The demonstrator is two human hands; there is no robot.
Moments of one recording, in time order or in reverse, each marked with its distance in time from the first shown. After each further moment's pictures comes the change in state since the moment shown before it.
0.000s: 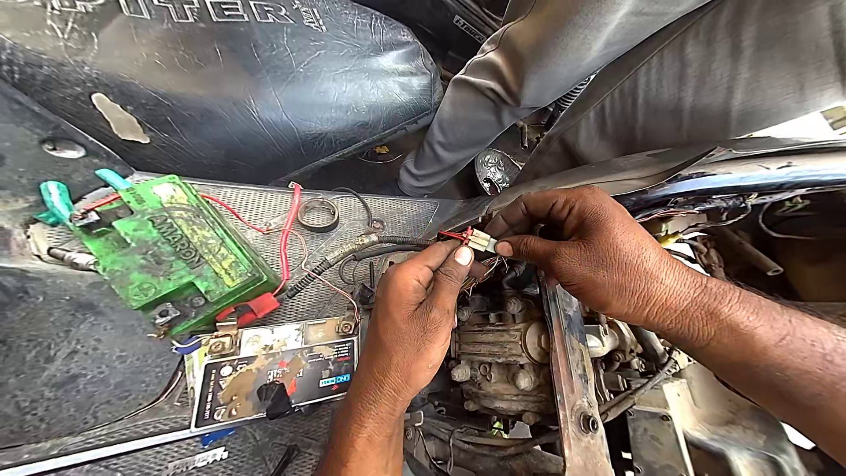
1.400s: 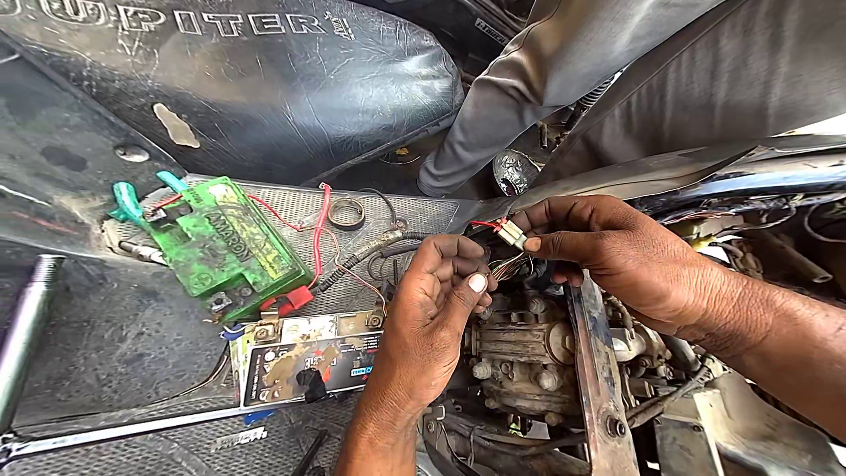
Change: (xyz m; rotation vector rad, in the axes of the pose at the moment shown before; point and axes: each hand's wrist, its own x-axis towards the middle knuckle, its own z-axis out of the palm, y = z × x) left_hand -0.013 -0.003 -0.009 -0.319 -0.027 0.007; right_hand -0.001 -0.007 0.004 0.432 -0.089 0.211
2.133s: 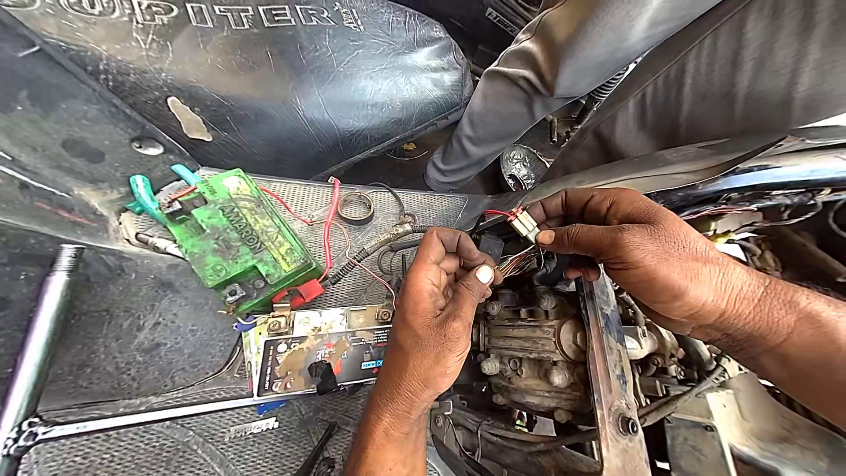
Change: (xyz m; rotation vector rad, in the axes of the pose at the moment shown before) left_hand 0.001 -0.003 -0.001 0.052 0.052 0.044; right_hand -0.001 0.003 0.002 0.008 0.037 -0.026
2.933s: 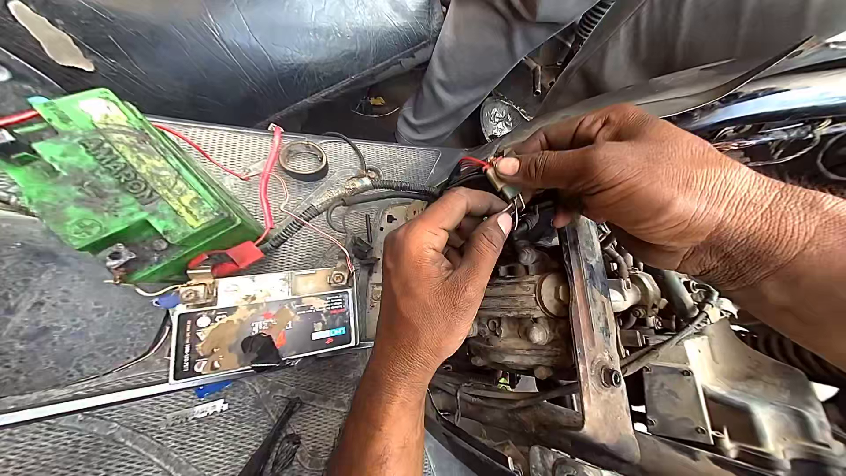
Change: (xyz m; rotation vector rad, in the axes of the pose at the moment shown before) left_hand 0.003 -0.014 0.021 0.355 -0.011 0.179; right_hand -0.017 -0.047 0.037 -0.135 0.185 0.256
